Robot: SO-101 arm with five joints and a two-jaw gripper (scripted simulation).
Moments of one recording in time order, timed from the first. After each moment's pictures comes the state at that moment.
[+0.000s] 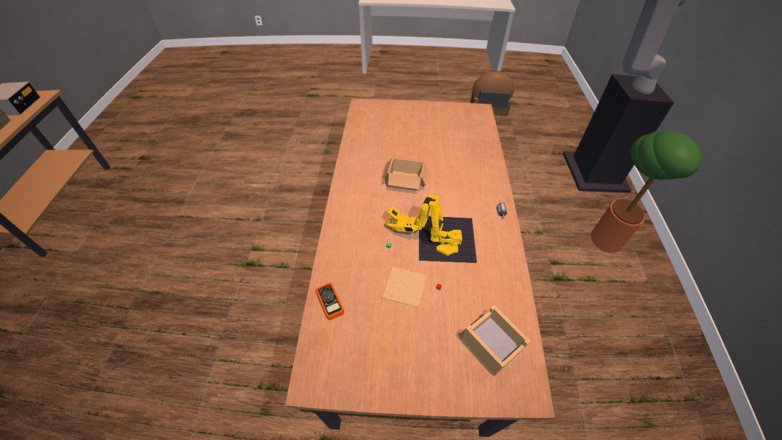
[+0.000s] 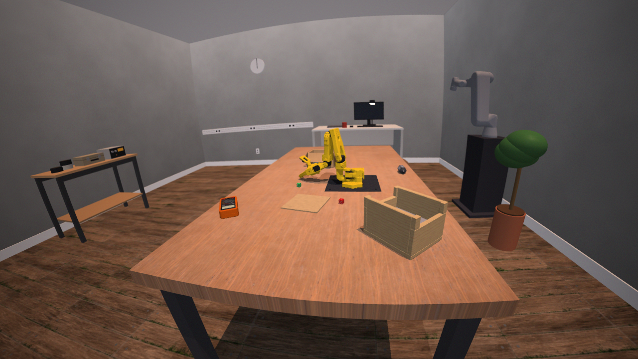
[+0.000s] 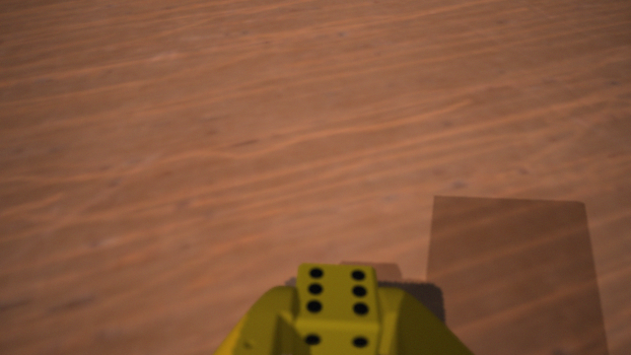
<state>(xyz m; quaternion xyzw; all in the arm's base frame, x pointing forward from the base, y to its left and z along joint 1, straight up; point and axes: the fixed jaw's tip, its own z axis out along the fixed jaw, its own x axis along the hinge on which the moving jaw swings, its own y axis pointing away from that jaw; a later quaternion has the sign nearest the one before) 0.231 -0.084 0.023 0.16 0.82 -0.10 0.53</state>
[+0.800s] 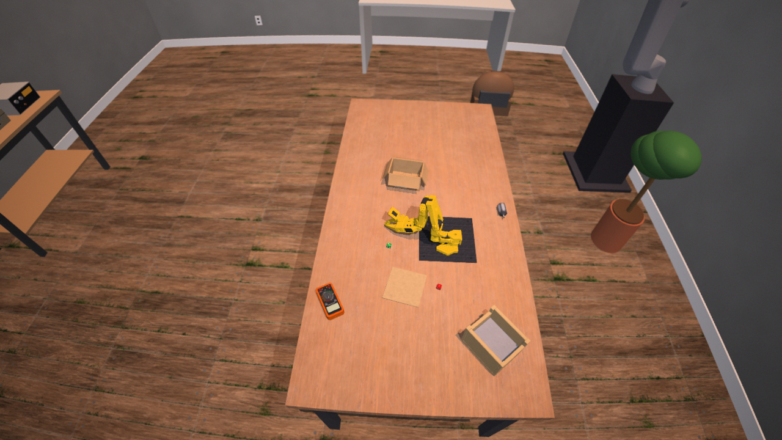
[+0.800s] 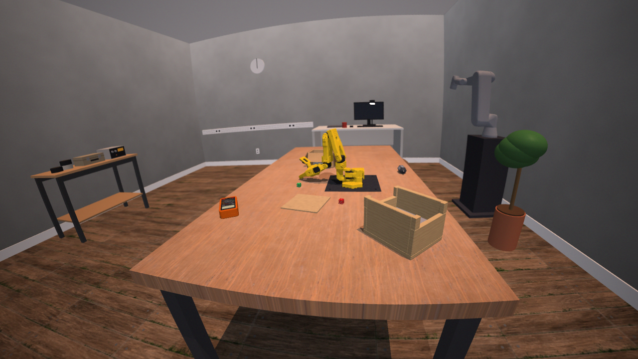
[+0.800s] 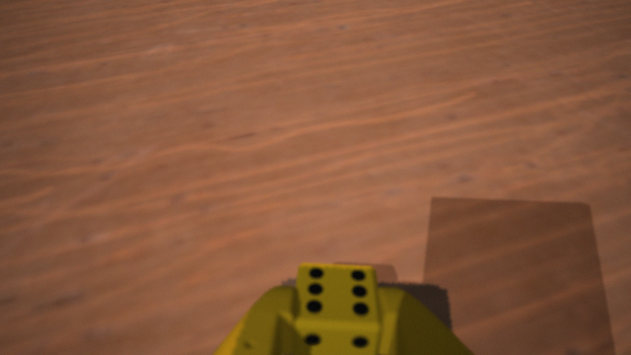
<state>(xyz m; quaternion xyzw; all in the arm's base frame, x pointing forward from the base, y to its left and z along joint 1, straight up) 0.232 -0.084 0.018 0.16 0.82 -0.10 0.54</state>
